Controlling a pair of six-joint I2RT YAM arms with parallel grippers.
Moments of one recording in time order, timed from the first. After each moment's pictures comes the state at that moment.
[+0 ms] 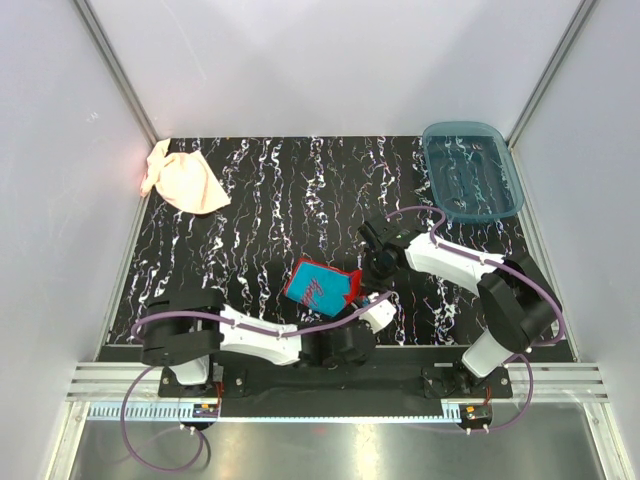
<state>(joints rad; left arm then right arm) -1.48 1.66 0.77 0.20 -0.69 -0.22 0.67 1.61 0.99 -0.66 -0.15 0.88</state>
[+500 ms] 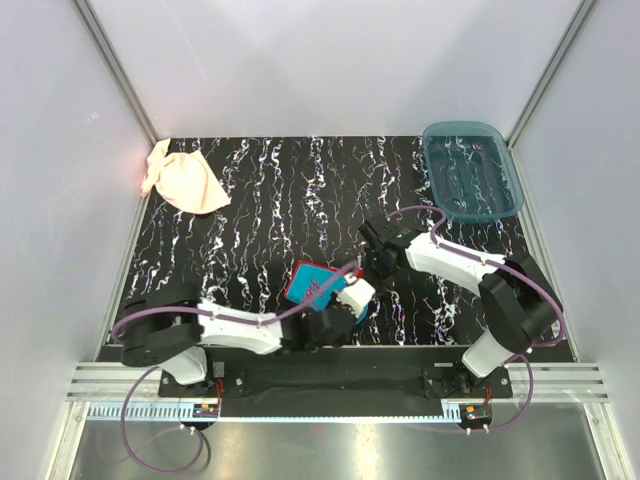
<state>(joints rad) -1.37 1.57 0.67 0.27 -0.53 -0.30 0.66 1.60 1.00 -0.67 -0.15 0.88</state>
